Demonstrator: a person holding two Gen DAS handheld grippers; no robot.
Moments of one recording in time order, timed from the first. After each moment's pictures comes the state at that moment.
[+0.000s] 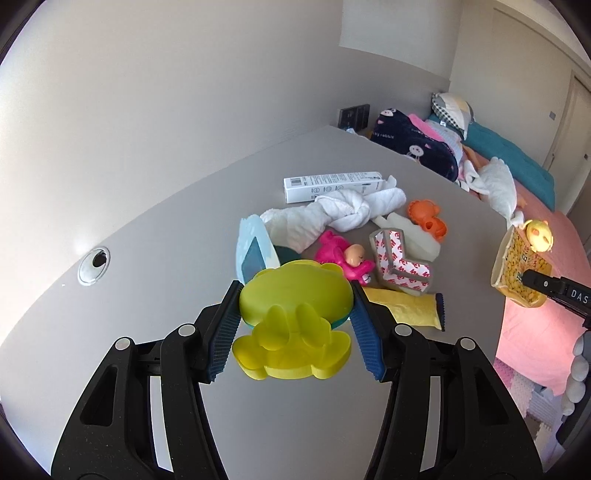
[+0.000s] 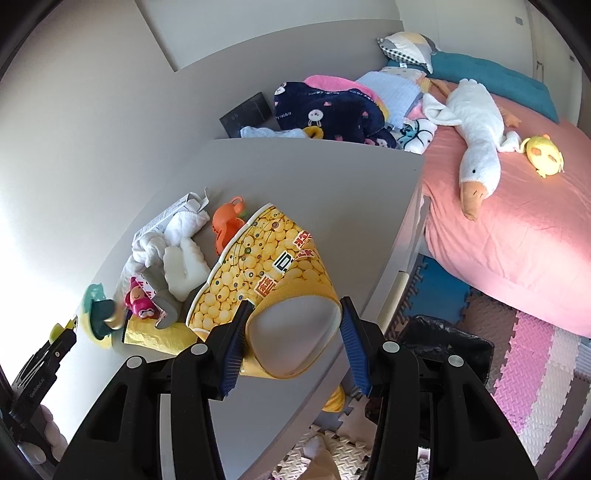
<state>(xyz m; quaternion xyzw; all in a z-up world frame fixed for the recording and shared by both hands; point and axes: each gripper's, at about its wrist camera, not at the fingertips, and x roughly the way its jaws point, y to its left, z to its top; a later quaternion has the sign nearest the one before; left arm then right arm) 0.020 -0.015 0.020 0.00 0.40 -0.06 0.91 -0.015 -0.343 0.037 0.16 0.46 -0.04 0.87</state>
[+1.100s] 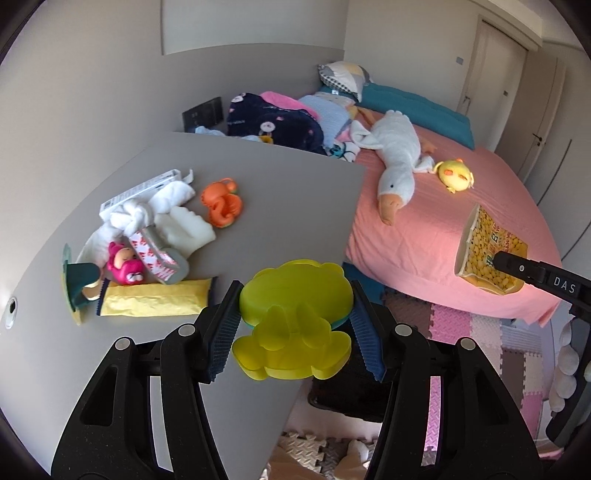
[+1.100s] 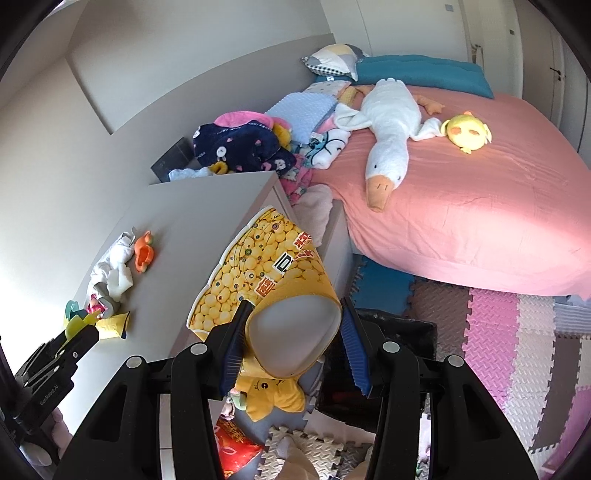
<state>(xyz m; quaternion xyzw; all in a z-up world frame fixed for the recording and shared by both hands) -0.040 -0.210 0.022 0.08 0.40 -0.24 0.88 -0.136 -0.476 0.063 0.20 0.42 -0.14 0.87</state>
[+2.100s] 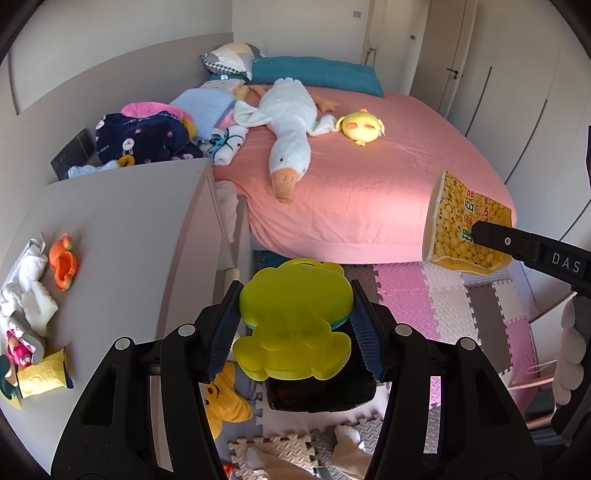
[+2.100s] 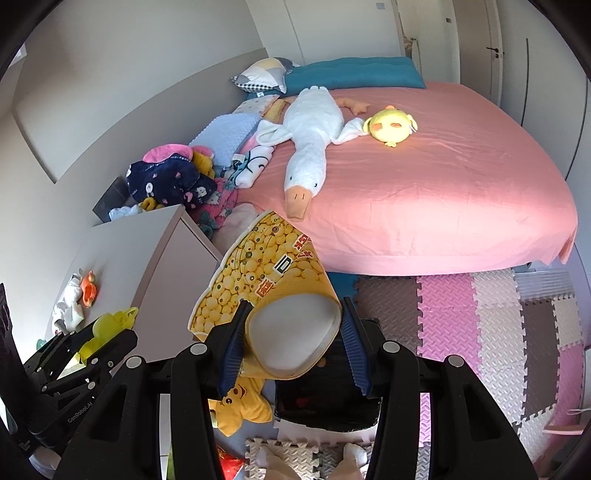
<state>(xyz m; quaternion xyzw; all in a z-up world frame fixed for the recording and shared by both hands) -0.062 -0.360 0.000 0.16 0.40 -0.40 0.81 -0.202 -0.556 0.070 0.22 0.40 -0.25 0.85</state>
